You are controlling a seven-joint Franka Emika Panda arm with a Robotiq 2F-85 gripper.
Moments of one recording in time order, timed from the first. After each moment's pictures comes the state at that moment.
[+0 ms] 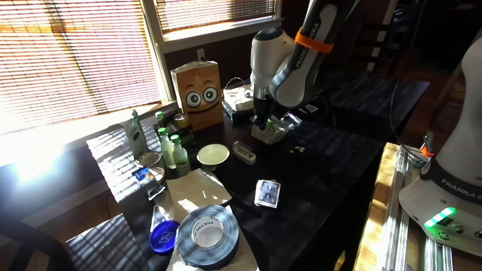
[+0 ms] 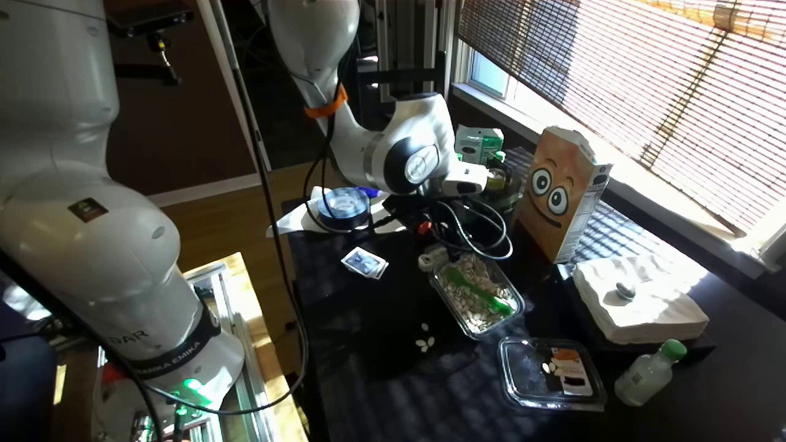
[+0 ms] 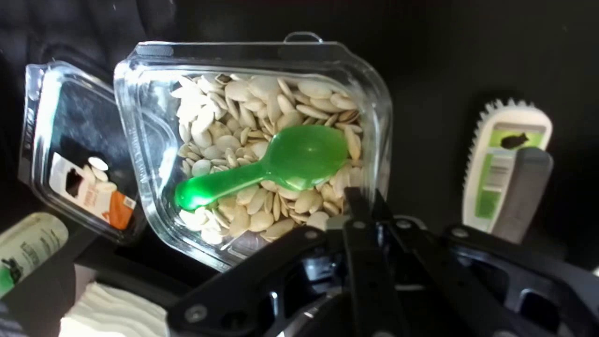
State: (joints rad) arm 0.52 0.36 -0.55 -2.45 -0.27 2.93 0.33
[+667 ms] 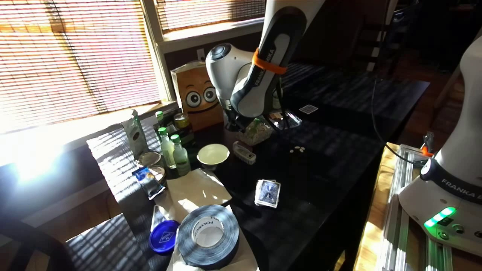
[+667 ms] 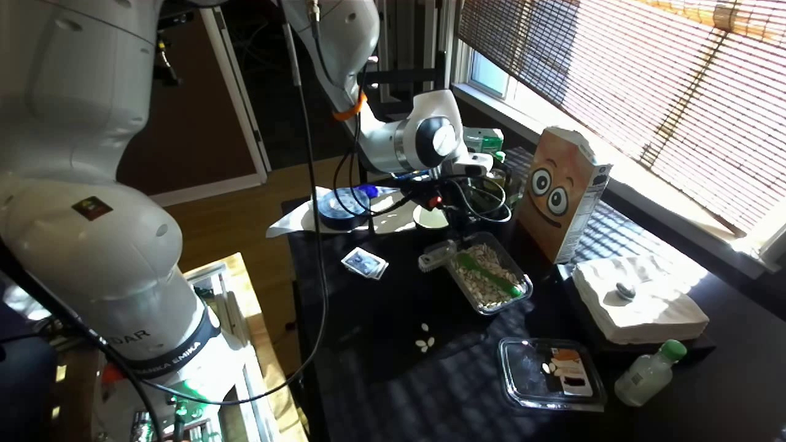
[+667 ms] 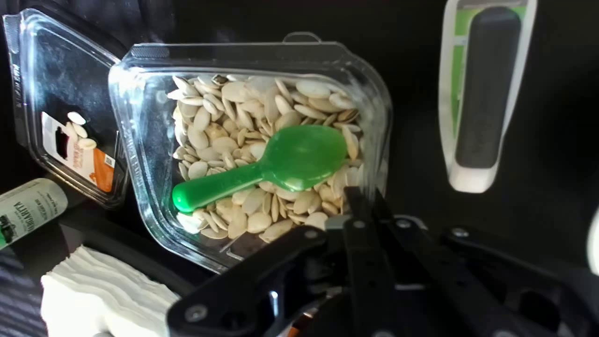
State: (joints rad) arm 0.54 0.59 -0.48 -2.11 -0.32 2.67 0.58
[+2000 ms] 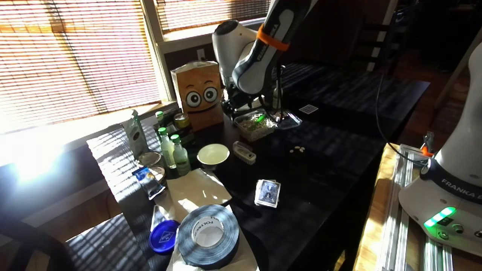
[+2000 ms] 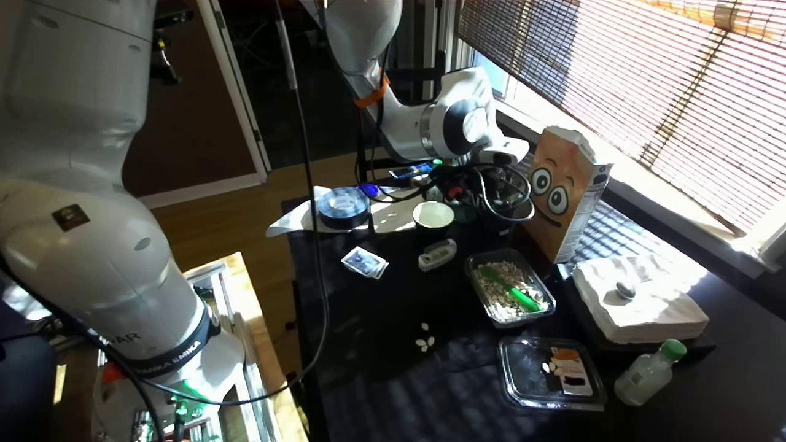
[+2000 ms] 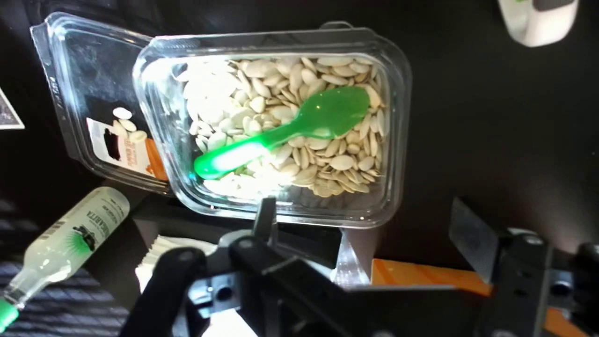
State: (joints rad) arm 0.35 0.48 -0.41 -2.12 -0.37 2.72 0.72
